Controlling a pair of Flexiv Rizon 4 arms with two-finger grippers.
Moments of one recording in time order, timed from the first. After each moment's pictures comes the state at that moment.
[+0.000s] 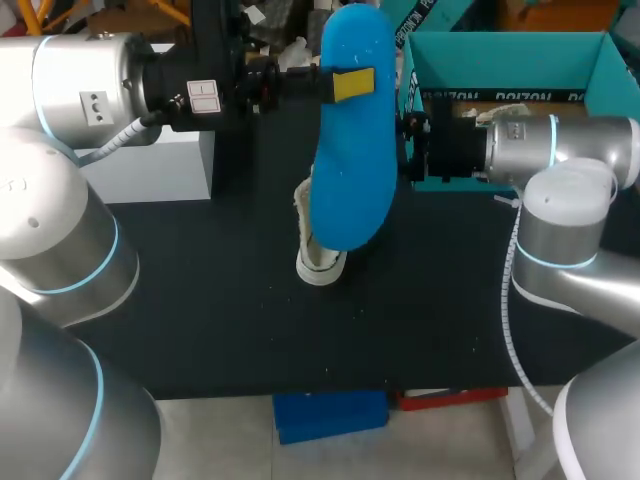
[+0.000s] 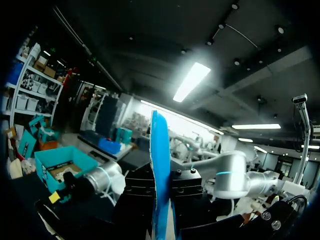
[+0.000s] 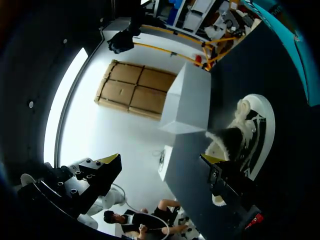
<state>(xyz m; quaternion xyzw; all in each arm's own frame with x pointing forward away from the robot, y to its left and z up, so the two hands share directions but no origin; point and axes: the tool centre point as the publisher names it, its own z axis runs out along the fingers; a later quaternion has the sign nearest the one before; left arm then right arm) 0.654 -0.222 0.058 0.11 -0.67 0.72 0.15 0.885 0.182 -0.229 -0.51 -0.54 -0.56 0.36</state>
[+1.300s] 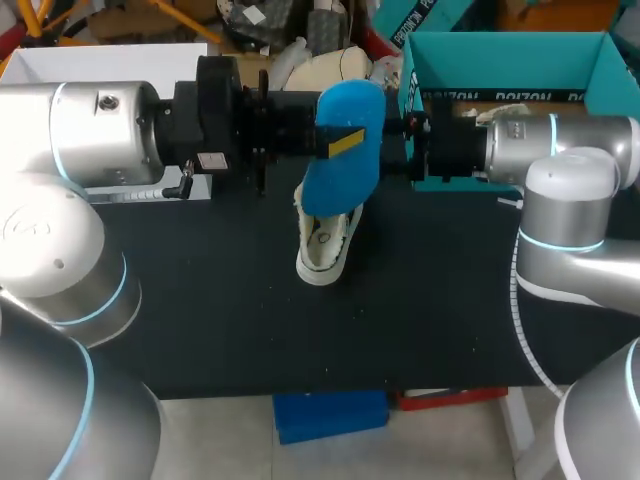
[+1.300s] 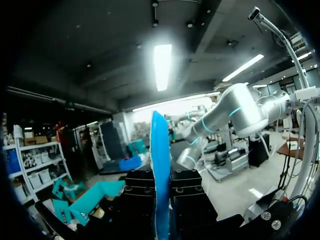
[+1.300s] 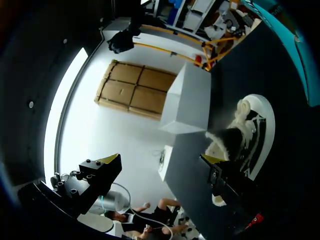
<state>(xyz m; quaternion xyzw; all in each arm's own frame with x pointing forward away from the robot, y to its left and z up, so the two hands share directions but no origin) 0.672 -0.217 -0.005 -0.07 -0.69 0.71 -0.09 0.886 0.182 -0.228 -0.51 -0.54 -0.56 0.36</state>
